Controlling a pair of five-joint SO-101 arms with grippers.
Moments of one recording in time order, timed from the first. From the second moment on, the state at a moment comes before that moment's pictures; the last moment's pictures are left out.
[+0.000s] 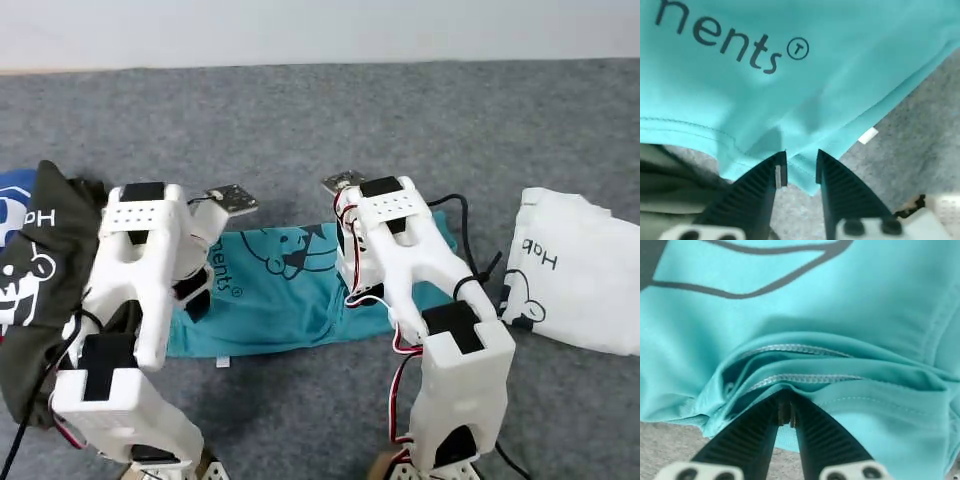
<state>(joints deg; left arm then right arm) -7.4 10.7 15.7 91.2 -43.2 -18.9 22.9 2.9 81.4 7.6</state>
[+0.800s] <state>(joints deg) 2.5 34.8 -18.2 93.7 -32.2 -18.9 22.9 2.9 81.4 7.6</state>
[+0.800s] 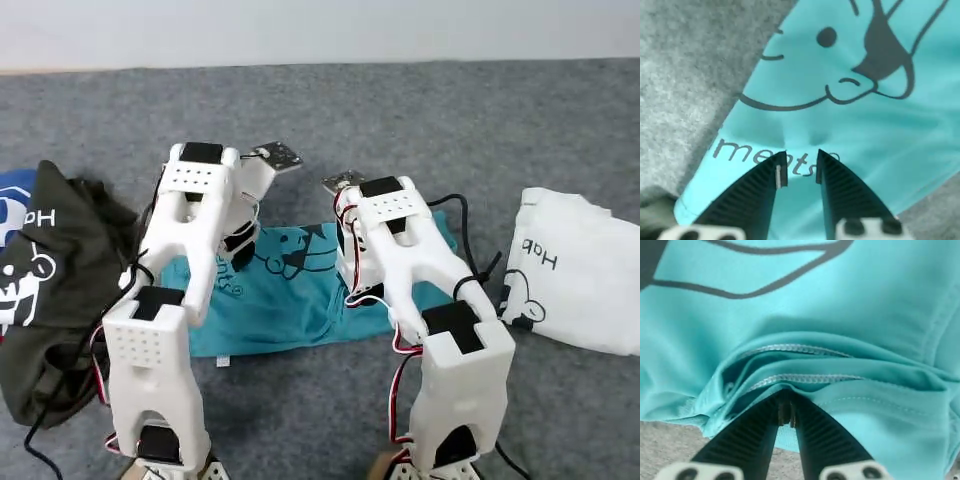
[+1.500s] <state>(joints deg) -4.0 12.3 8.7 98.7 -46.5 -18.6 22.9 2.9 81.4 7.6</state>
